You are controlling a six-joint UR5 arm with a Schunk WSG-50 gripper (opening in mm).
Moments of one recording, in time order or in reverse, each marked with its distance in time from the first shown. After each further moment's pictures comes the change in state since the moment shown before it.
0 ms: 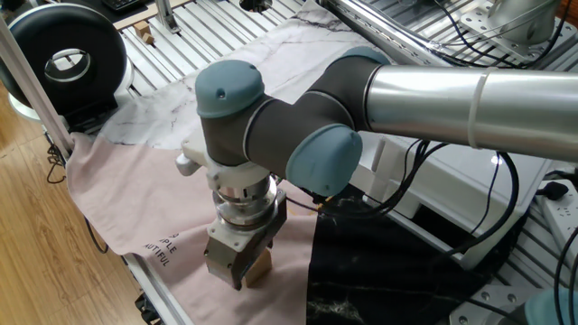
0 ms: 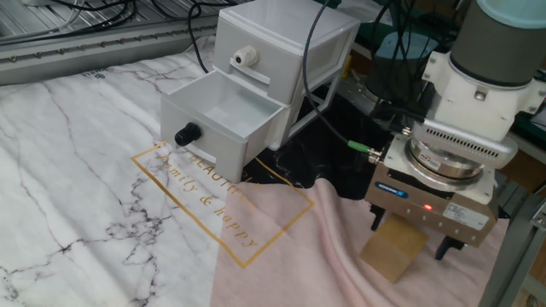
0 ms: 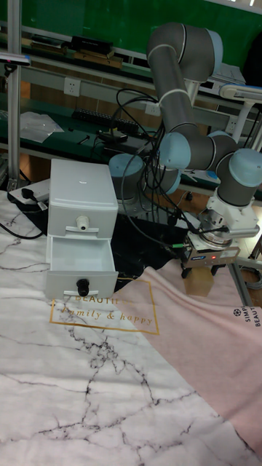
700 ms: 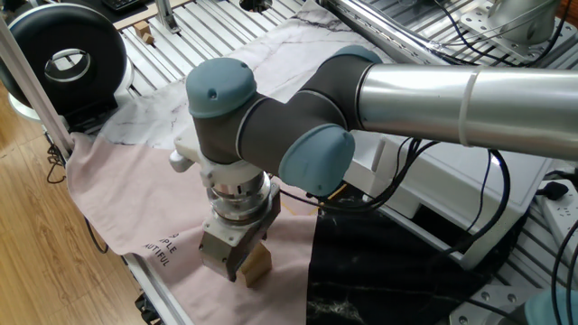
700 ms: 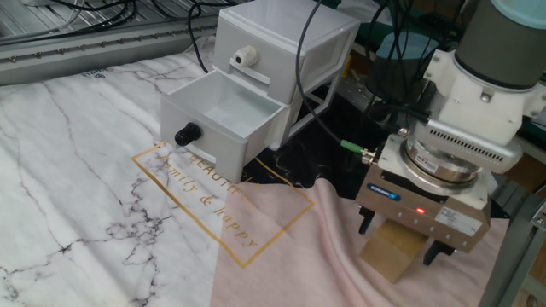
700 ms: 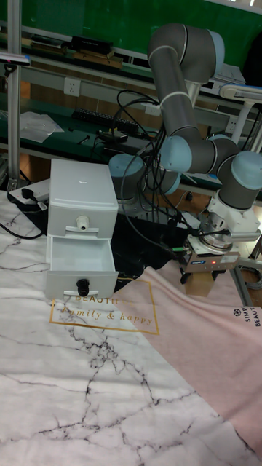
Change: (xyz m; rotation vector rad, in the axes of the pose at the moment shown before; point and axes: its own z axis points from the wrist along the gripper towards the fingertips) arm -0.016 -0.013 0.001 0.029 -0.017 0.045
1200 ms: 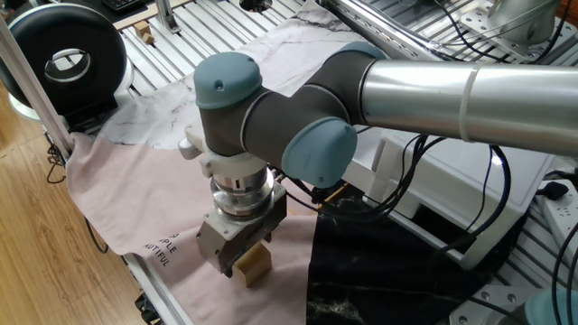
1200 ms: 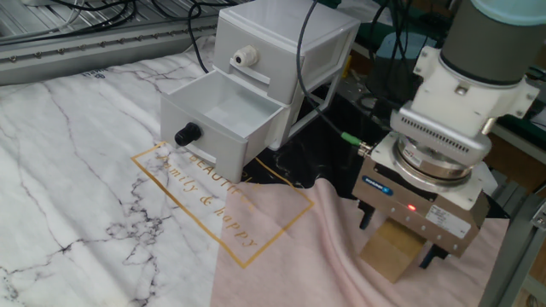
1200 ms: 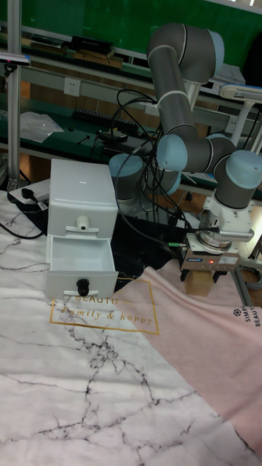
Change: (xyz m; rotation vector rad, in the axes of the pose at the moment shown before) arm -0.002 0.004 -0.002 -0.036 -0.010 0.200
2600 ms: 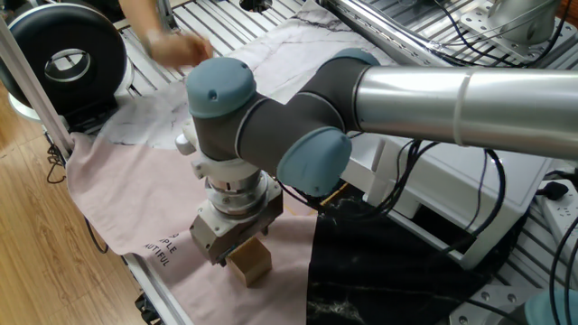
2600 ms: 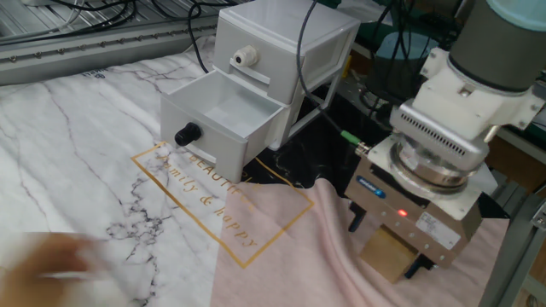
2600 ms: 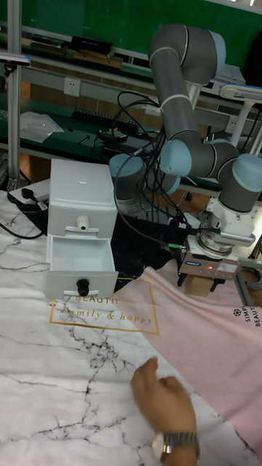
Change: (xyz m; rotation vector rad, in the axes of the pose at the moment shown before) arm -0.023 -0.017 0.004 0.077 -0.034 0.030
